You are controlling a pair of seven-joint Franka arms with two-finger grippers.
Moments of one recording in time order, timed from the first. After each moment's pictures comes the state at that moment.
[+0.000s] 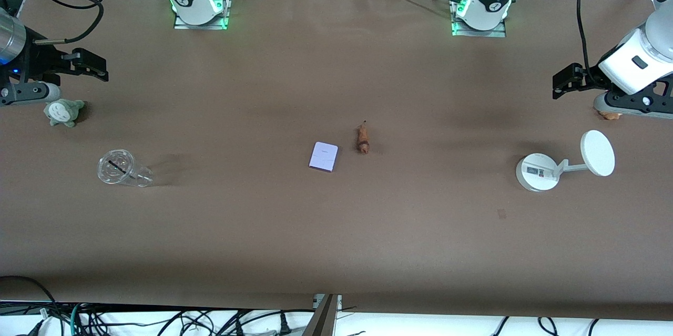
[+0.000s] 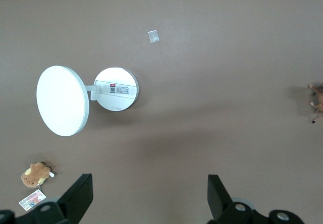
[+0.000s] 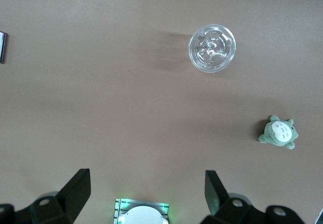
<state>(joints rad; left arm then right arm) 0.01 0.02 -0.06 -1.64 0.03 1.60 0.07 0.00 0.11 0.07 -1.44 -0.05 1.38 -0.06</state>
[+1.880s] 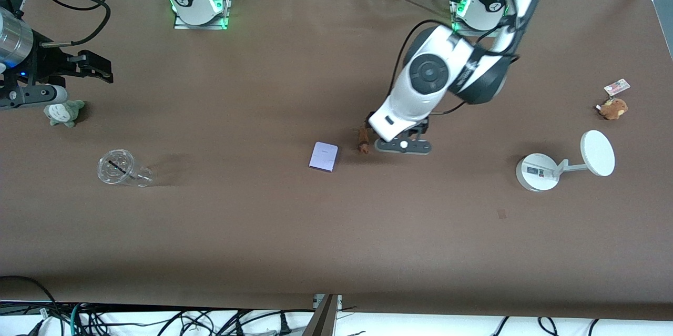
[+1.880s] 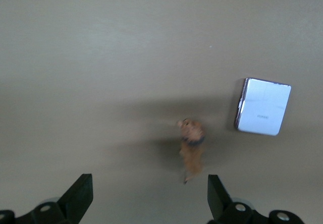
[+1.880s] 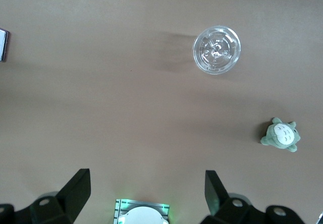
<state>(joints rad) -0.50 0.49 -0.10 -1.64 -0.06 2.11 -0.51 0.00 0.12 0.08 -1.44 -0.05 1.39 -0.06</state>
